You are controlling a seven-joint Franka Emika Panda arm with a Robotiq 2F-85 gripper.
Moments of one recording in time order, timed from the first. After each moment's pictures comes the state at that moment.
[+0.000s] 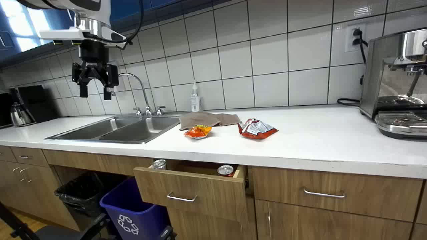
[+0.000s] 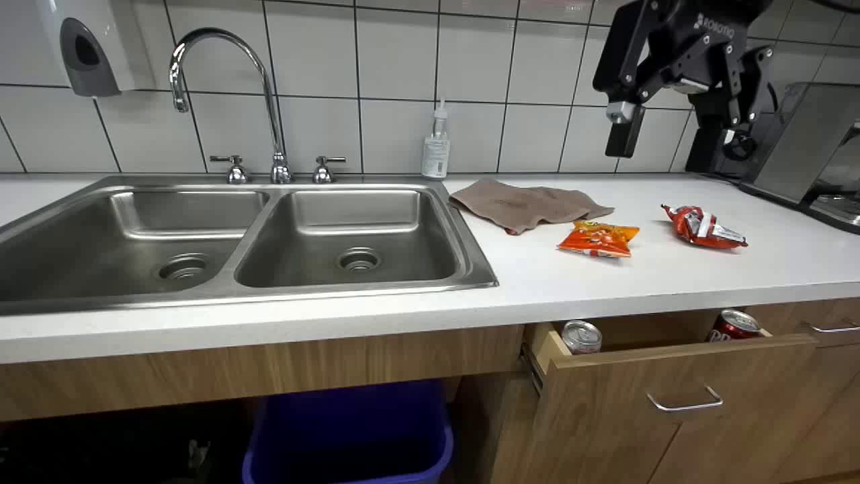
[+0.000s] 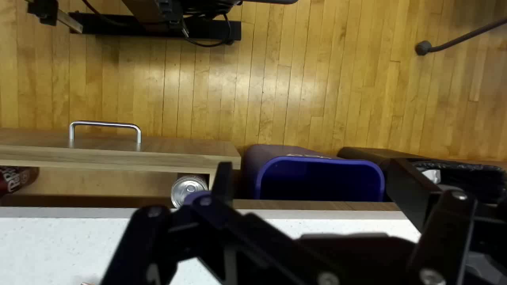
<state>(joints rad) 0.18 -0.25 0.13 -2.32 0.26 1.92 0.10</state>
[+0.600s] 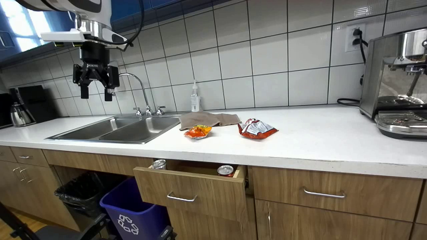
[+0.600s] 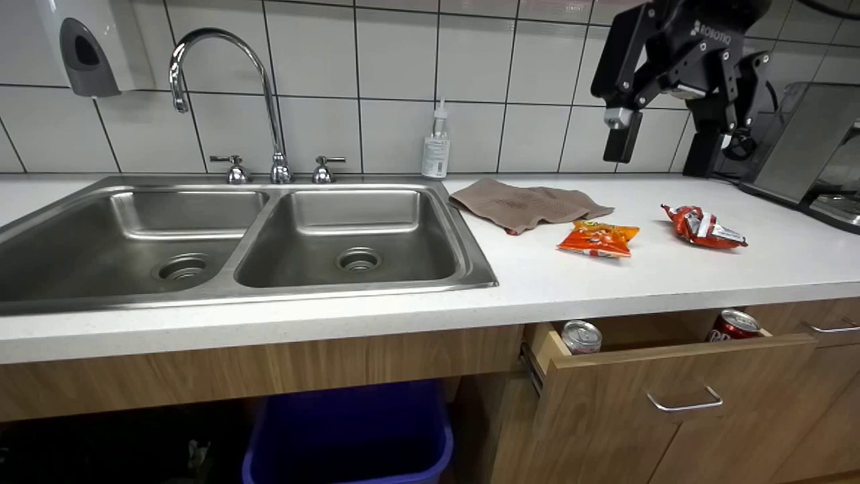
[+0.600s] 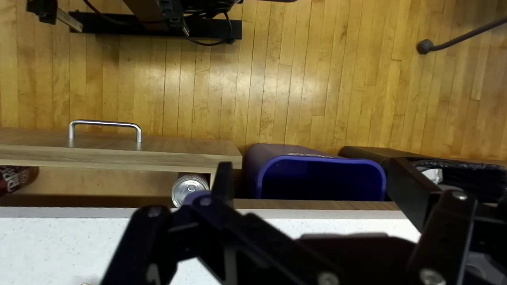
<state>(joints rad) 0.18 -0.25 0.13 -2.32 0.25 1.93 0.10</state>
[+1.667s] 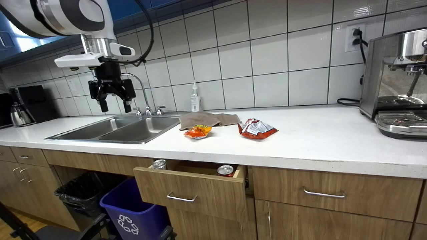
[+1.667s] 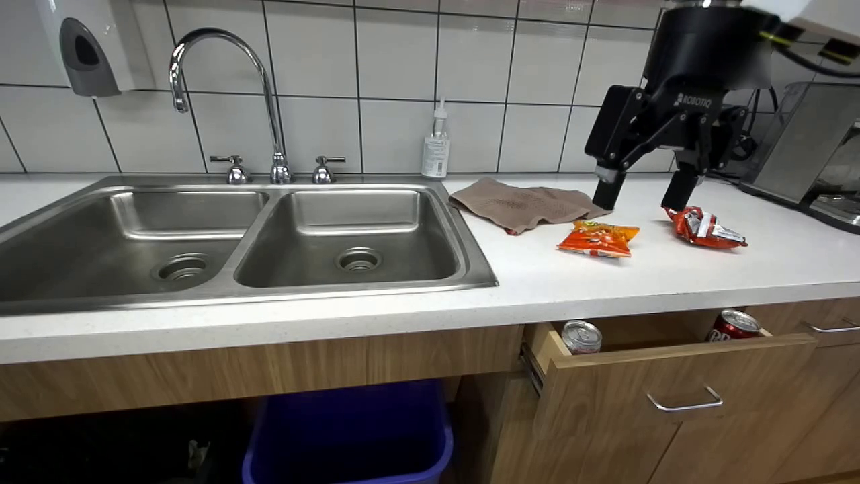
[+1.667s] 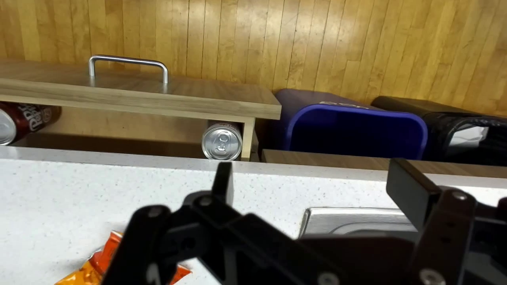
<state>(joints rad) 0.18 -0.25 0.14 -2.48 0.14 2.26 0.10</state>
